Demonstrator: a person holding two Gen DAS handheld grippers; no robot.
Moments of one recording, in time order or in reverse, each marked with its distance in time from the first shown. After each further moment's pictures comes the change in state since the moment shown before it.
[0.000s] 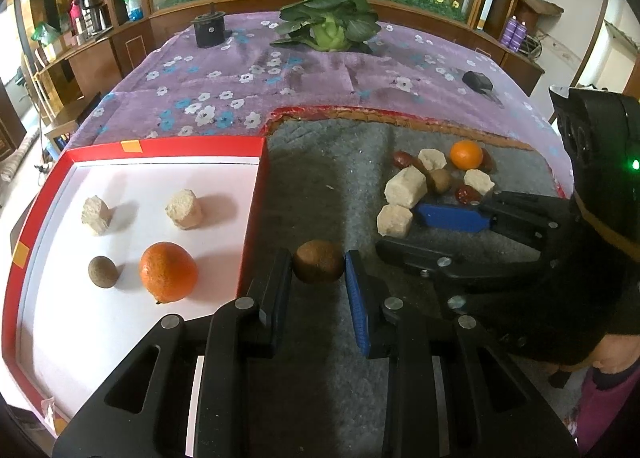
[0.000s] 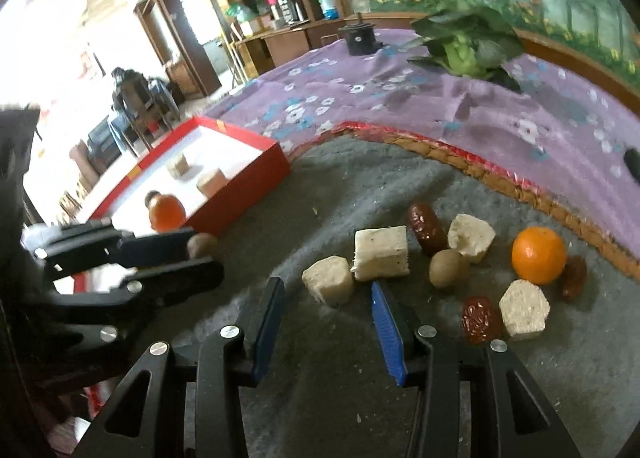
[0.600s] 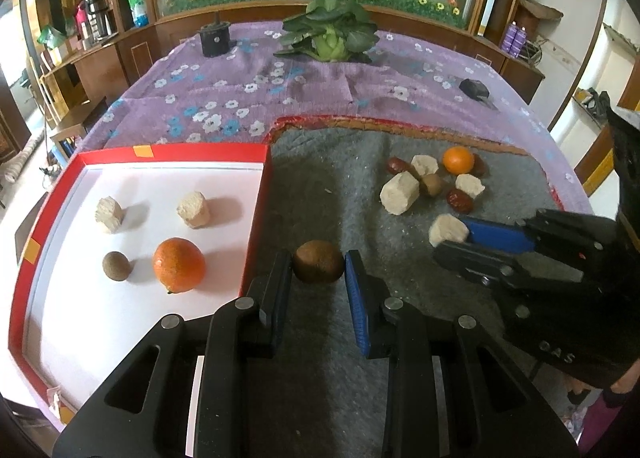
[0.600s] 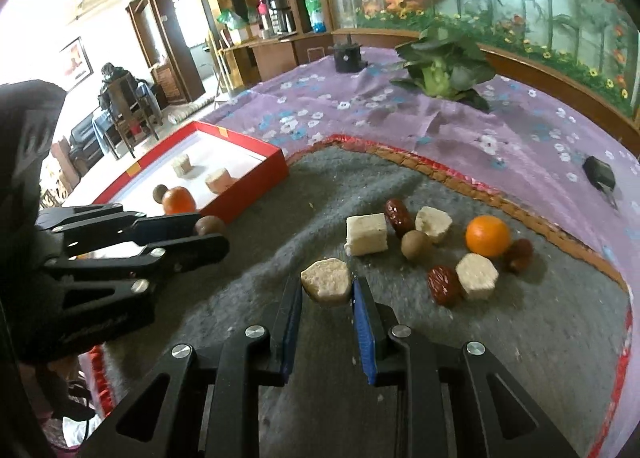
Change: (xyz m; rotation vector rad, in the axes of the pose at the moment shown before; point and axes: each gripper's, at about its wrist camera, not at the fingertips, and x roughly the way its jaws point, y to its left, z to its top) left arm -0.020 -0.004 -0.003 -0.002 -0.037 0.015; right arm -0.053 0.011 -0.021 0.007 -0.054 -0.077
